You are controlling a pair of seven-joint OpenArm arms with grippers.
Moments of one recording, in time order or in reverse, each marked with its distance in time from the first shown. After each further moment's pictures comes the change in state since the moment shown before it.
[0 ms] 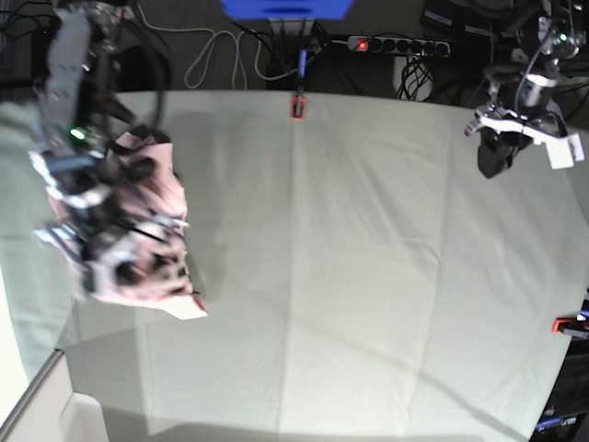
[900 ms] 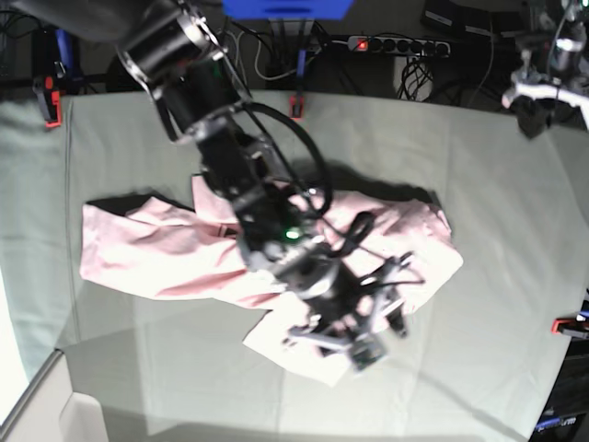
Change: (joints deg) left arm 7.0 2.2 -9.8 1.6 -0.5 0.0 0.5; right arm 23.6 -12.3 -31.1 -31.1 0.1 0.1 13.3
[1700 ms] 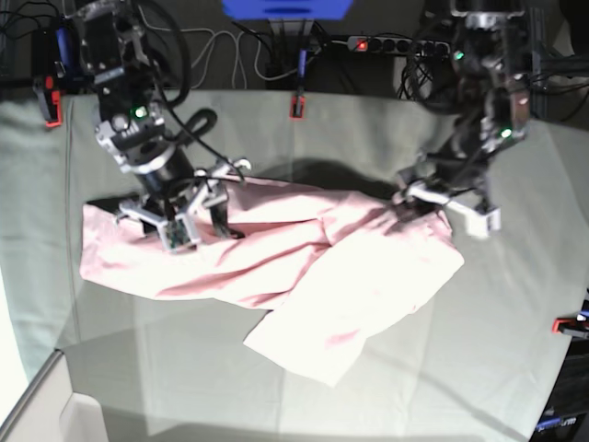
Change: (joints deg) left arm -35.6 8.9 16.0 -23.9 14.3 -0.1 19.3; right arm -29.7 17.9 18.1 18.3 -0.2 -0.1 1.4
